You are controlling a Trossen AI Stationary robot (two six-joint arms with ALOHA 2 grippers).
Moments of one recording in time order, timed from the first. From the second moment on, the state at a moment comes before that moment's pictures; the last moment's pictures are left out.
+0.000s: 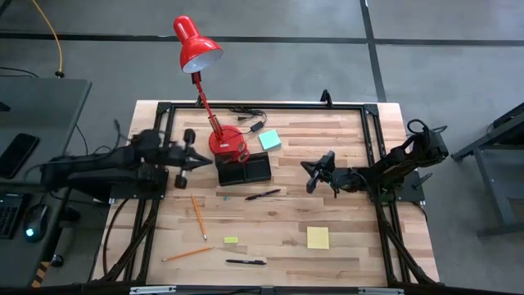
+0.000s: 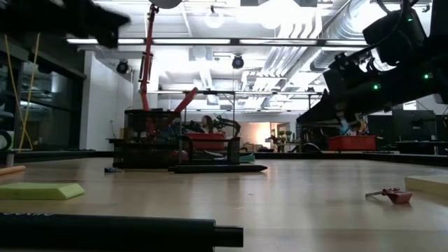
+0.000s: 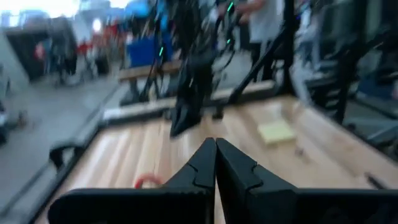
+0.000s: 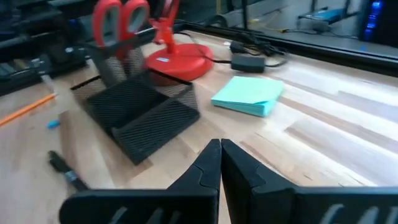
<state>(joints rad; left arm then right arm) 0.30 0.42 0.33 0.04 0.29 0.19 0.15 1.55 0.18 1.06 0.64 0.39</state>
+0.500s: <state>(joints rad) 0.12 0.17 0.30 -0.15 0.24 0.23 0.15 1.55 0.38 0.97 0.19 0.27</state>
